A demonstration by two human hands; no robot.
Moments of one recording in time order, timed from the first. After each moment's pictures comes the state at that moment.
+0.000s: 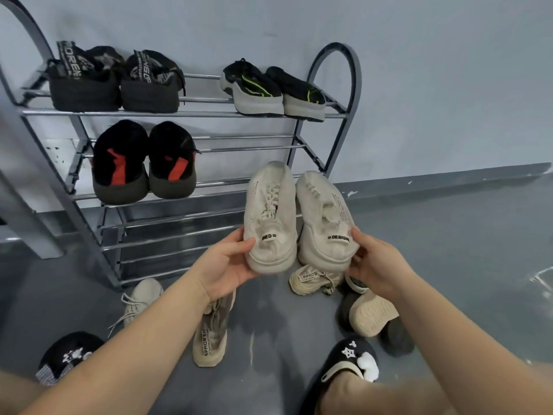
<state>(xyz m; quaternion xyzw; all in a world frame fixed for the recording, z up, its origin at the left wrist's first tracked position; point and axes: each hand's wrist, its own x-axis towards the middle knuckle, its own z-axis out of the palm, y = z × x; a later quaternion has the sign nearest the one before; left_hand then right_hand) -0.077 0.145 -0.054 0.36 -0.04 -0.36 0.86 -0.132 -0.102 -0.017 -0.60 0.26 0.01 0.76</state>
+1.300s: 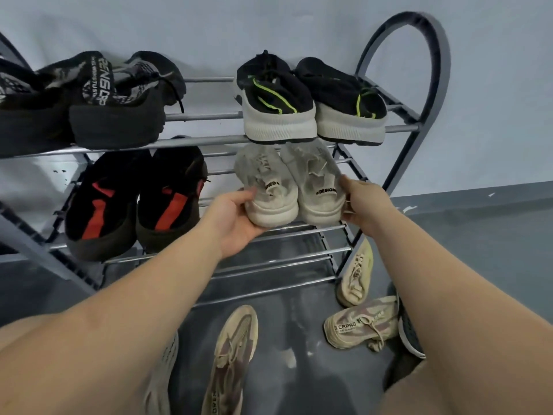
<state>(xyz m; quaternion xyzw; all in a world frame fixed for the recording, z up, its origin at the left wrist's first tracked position) 0.102 0.116 -0.020 0.41 0.12 -0.23 0.87 0.109 -0.090 -0.008 -0.69 0.23 0.01 0.69</state>
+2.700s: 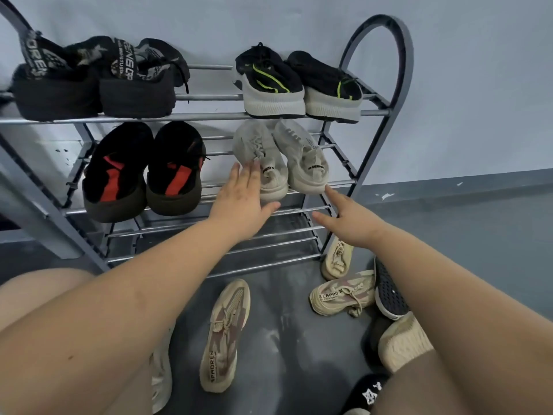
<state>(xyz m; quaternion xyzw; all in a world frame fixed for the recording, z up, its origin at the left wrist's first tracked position) 0.055 0.114 -0.029 0.98 -0.15 0.01 0.15 0.017 -0.097 -0.016 -0.96 0.01 0.11 0.25</state>
